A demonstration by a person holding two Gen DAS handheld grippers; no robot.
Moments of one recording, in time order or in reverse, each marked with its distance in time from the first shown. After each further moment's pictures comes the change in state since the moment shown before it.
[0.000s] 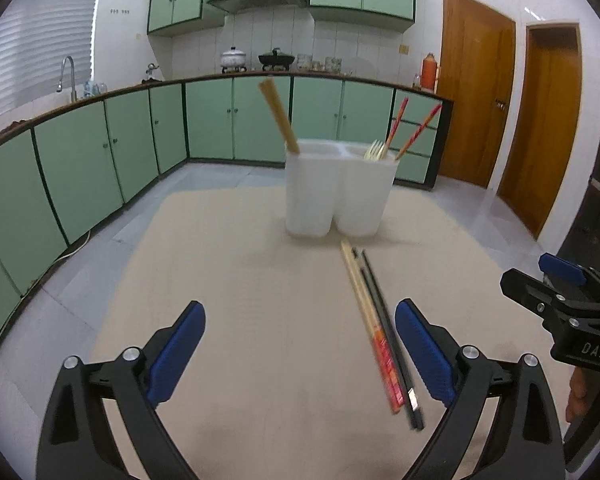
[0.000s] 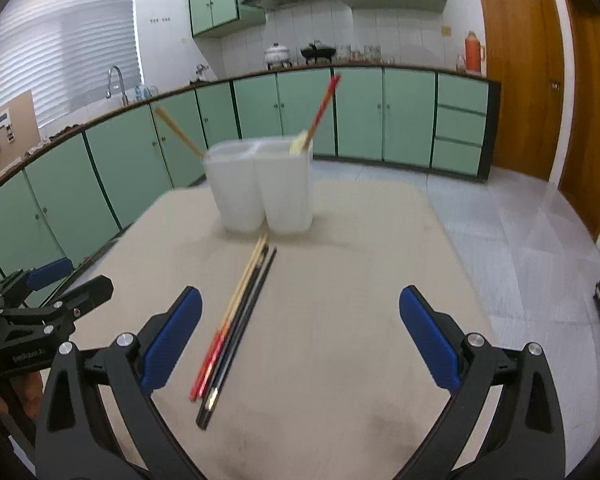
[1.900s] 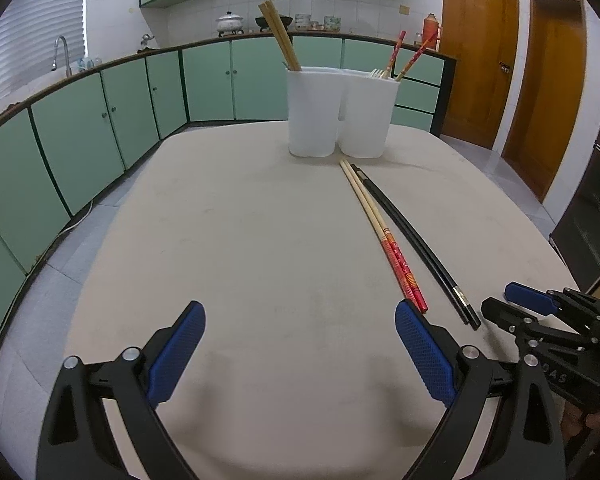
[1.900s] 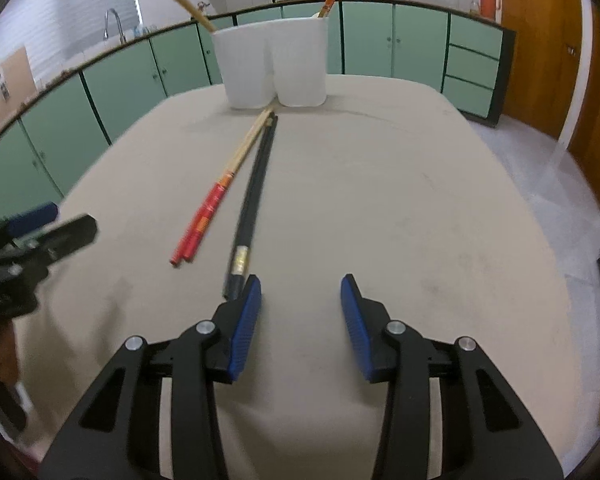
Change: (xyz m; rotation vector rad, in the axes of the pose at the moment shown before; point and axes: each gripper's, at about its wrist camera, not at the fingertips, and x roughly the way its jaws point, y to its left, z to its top) left arm 0.001 0.003 -0.055 0.022 0.134 0.008; right arm 0.015 0.008 -0.081 -0.002 0.221 0.035
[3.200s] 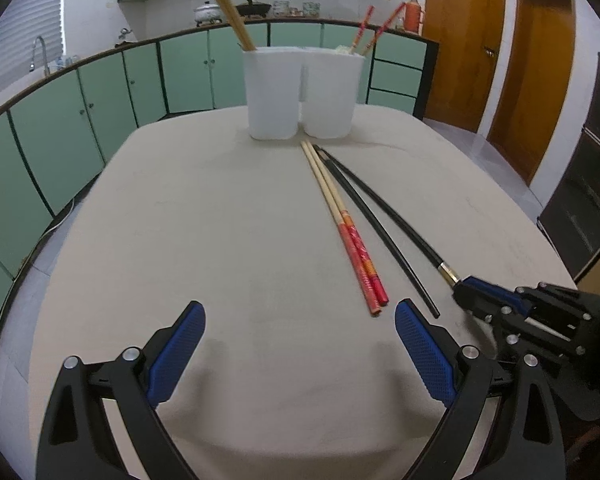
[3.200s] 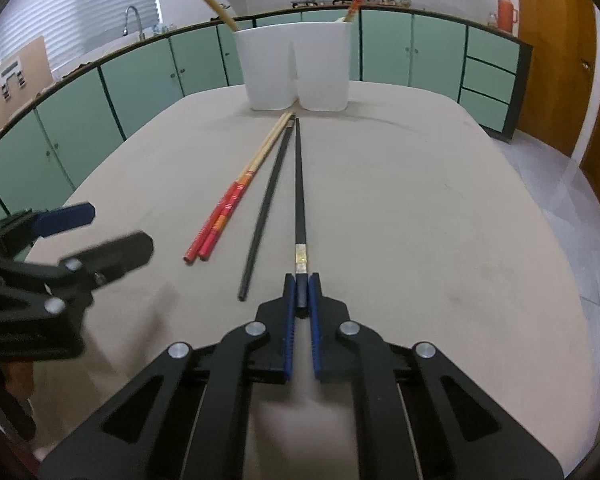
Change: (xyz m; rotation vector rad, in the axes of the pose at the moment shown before) left arm 0.019 -0.037 -0.001 0.045 0.060 -0.050; right arm 0.007 0.007 0.002 -0.060 -0.021 0.017
